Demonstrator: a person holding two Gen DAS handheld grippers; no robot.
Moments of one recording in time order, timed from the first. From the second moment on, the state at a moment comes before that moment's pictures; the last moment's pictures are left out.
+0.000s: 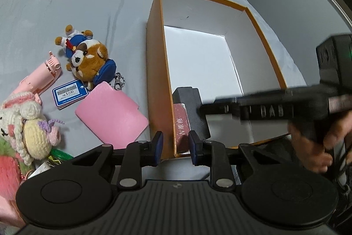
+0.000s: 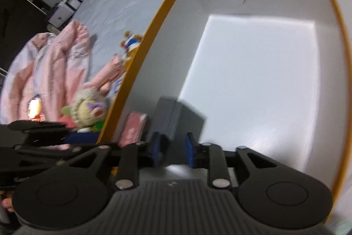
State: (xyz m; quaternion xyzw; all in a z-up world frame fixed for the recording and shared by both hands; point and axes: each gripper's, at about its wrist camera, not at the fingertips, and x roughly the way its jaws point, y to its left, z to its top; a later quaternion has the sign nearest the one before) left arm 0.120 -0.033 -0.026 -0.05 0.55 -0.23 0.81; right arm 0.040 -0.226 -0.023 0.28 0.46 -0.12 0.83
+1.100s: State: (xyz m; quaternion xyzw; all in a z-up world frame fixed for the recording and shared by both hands) left arm 0.087 0.011 0.010 -0.06 0.51 -0.19 0.84; right arm 0.035 -0.190 0.001 0.25 0.41 -0.15 0.86
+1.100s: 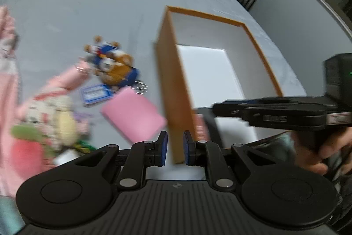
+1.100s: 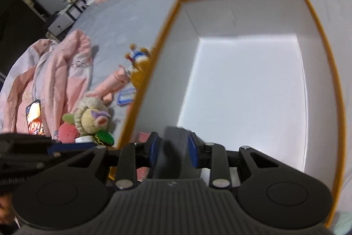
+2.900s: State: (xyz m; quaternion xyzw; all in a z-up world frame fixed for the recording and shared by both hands) left arm 0.122 0.221 -0.023 0.16 0.35 -0.25 0.89; right arm 0.205 -0.072 -0.061 -0.04 0.54 -0.17 0.82
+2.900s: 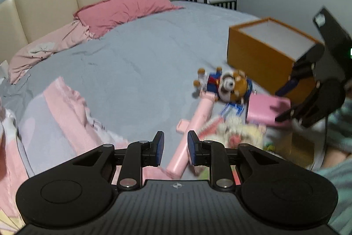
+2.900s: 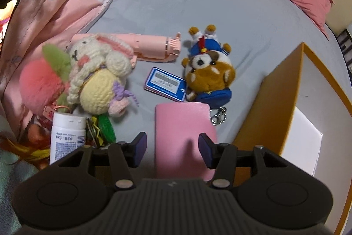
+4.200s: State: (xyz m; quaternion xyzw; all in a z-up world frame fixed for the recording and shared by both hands) left arm 0.114 0.177 0.005 0.16 0.33 -0.24 0.90; right arm 0.218 -0.086 -0.095 -0.04 0.59 -0.21 0.78
